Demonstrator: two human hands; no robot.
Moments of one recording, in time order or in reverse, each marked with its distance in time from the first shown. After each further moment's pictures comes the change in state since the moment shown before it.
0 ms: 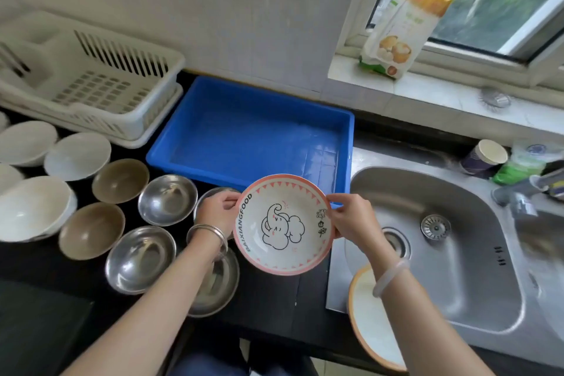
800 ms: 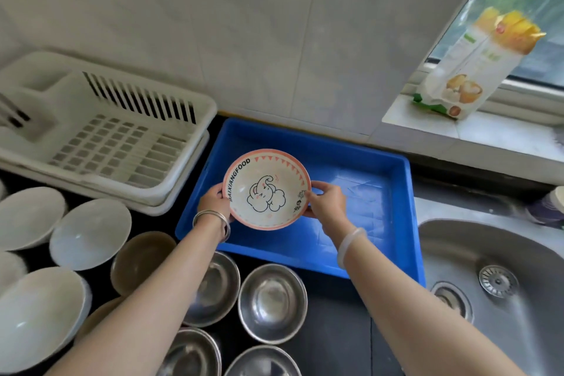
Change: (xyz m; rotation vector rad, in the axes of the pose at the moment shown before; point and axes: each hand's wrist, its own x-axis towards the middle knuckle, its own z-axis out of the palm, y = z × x) left_hand 0.217 0.022 -0.068 -0.302 0.051 -0.184; right_hand 0.183 -0.123 0.125 0.502 0.091 0.223
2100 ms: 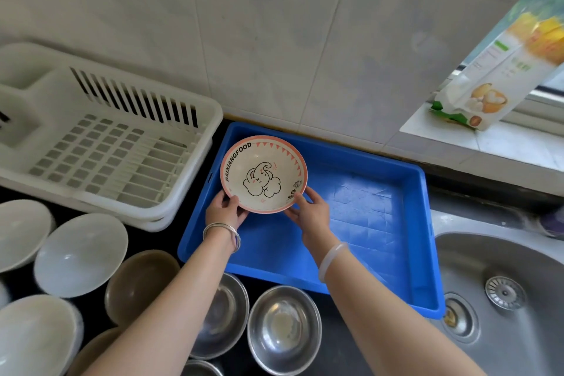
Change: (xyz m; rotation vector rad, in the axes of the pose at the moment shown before) left_hand 0.025 -0.003 0.010 -0.423 0.004 -0.040; right_hand 0.016 0.003 0.059 0.513 -0.026 0.157
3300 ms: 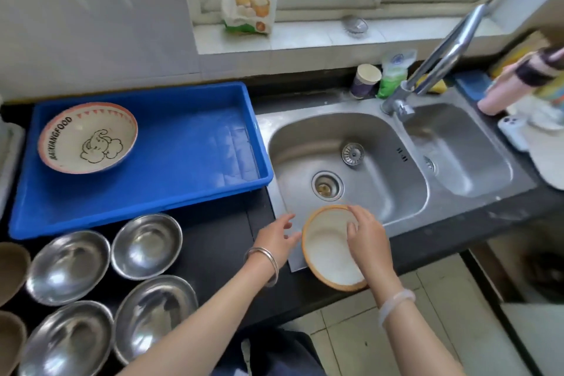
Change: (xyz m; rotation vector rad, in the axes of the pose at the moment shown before) left_hand -0.297 -0.204 0.090 1.228 -0.918 0.168; right_hand -0.228 0.047 -0.386 -1.018 0.587 -0.284
